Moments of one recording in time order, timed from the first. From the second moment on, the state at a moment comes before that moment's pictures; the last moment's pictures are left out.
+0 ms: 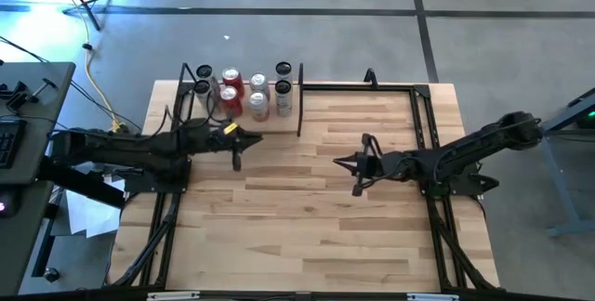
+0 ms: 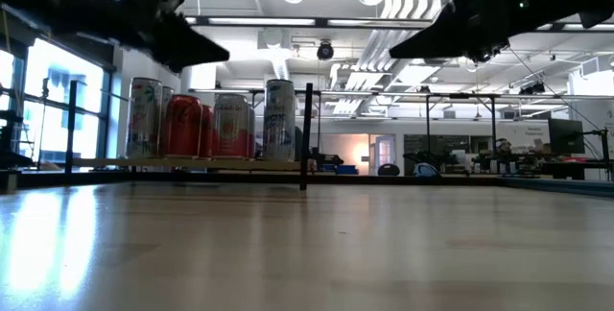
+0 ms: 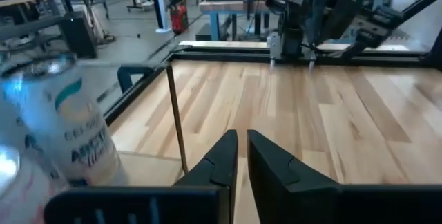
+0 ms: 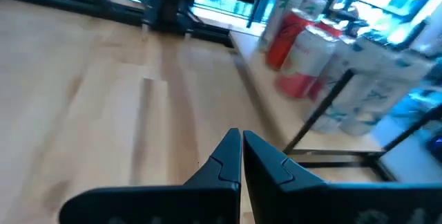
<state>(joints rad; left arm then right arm) 0.20 0.90 0.34 0.38 -0.03 0.05 0.23 1.18 0.45 0.46 0.49 -0.19</state>
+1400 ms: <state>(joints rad) 0.23 0.00 0.01 0.05 -0.18 -0.01 -0.14 0.00 0.01 0.03 0.12 -0.11</state>
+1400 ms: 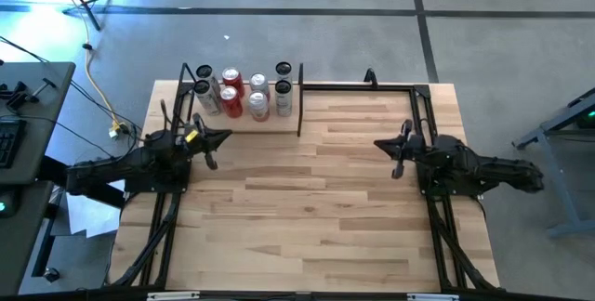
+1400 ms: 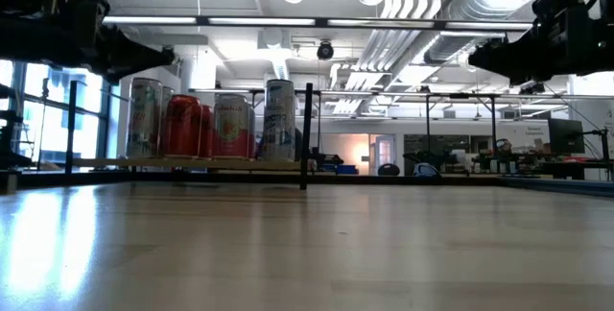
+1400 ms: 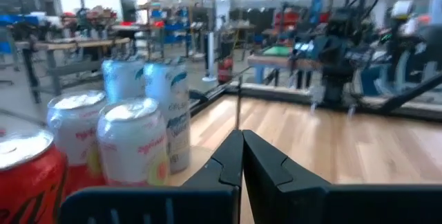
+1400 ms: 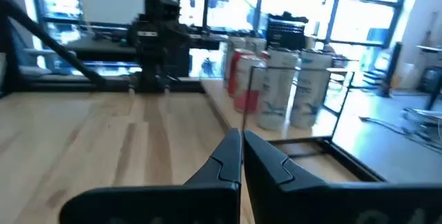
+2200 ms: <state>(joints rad) 0.23 0.04 0.01 0.01 -0.02 -0.02 -0.15 0.02 0.01 0.03 0.12 0.22</state>
